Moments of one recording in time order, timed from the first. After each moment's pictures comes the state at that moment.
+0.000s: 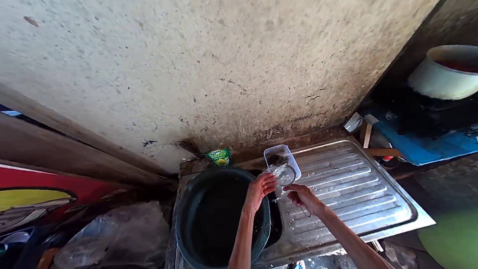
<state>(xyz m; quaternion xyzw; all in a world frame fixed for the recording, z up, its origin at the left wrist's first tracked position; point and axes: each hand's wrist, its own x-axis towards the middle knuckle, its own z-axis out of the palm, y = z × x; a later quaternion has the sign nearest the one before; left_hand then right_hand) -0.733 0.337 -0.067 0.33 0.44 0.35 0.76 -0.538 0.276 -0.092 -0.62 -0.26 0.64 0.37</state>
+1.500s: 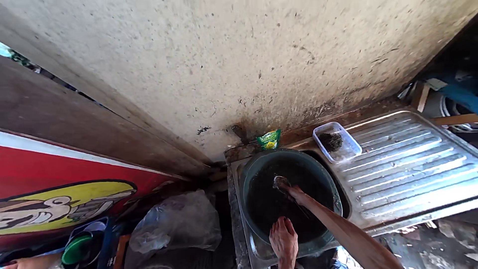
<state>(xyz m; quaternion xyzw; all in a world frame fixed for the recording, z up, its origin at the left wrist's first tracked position) -0.945 0.190 -0.145 0.64 0.72 0.07 0.26 -0.815 0.323 -0.216 -0.74 -0.25 0.58 0.23</state>
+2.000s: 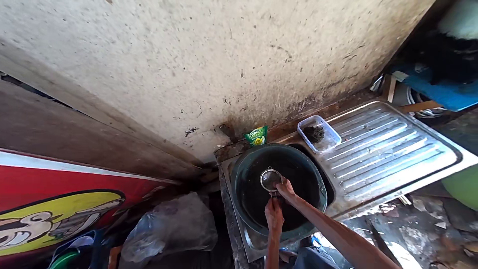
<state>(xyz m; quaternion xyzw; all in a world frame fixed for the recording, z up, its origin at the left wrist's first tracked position) -0.942 0.227 -0.136 0.46 0.64 0.25 0.57 -0.841 0.292 -0.155 -0.70 -0.20 0.55 0.40</state>
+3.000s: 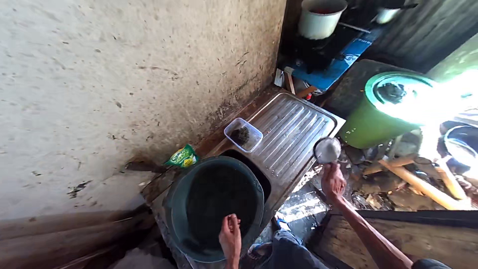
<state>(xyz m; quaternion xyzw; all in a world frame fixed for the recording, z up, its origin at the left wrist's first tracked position) -0.925 0.197 -0.135 0.67 0.57 0.20 0.44 -0.575 0.045 -0.120 -0.96 -0.13 0.05 0.23</state>
